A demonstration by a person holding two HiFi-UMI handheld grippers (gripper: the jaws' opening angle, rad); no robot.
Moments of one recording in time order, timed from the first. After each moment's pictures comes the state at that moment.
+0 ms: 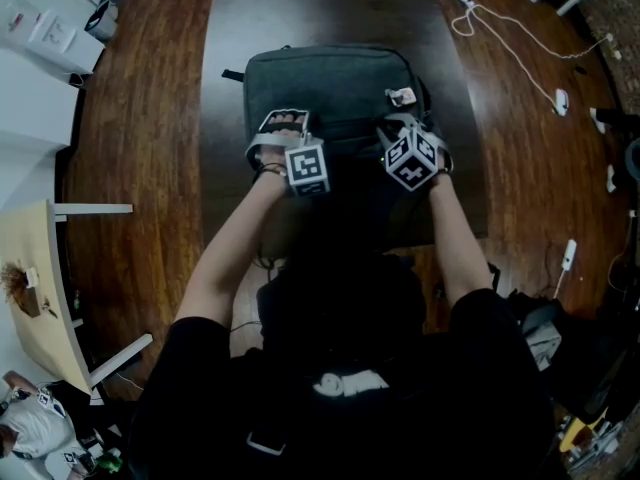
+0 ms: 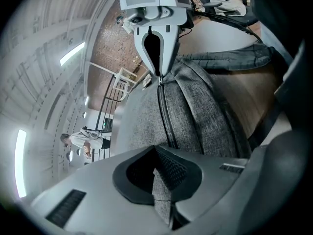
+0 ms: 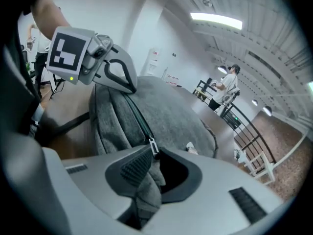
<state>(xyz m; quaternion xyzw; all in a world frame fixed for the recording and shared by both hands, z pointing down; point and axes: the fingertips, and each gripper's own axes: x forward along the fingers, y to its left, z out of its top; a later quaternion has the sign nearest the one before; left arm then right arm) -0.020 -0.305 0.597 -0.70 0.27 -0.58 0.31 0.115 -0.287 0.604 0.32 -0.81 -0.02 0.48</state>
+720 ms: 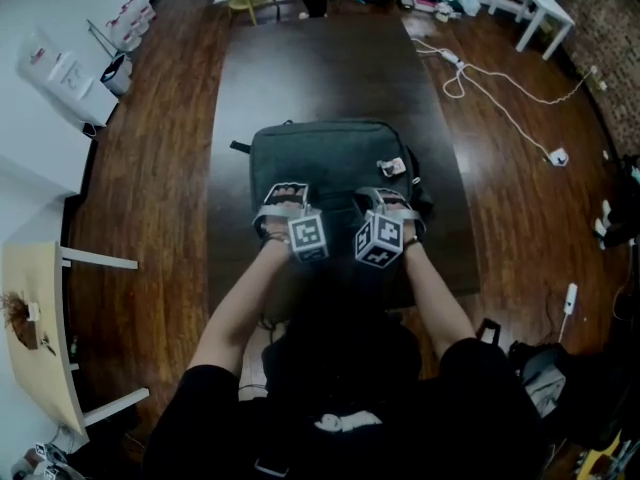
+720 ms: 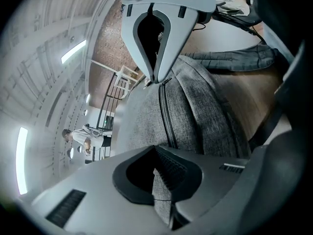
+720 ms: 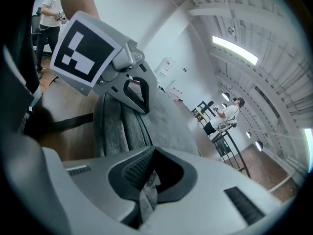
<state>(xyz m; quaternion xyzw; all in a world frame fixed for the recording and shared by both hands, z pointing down) -0.016 -0.309 0.598 -0.70 0.29 -0.58 0.31 0.059 -0.275 0.574 0.30 -0.81 -0.17 0.48</state>
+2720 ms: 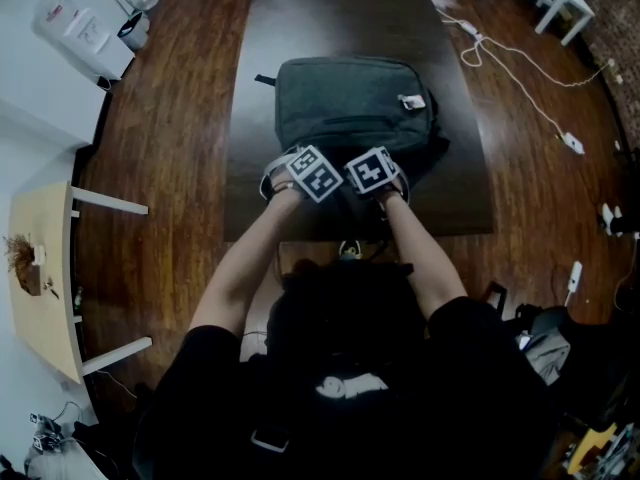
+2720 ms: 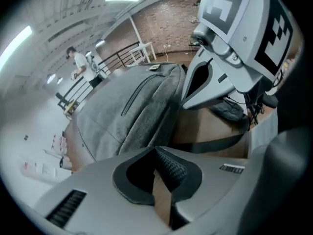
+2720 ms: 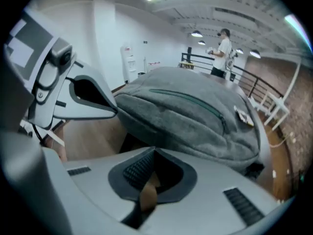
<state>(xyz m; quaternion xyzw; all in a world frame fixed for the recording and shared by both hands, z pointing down) -0.068 -0.186 0.614 -0.76 0.33 -0.55 -0.06 0.011 -0.195 0.618 0.38 -0.80 0.20 0.43</state>
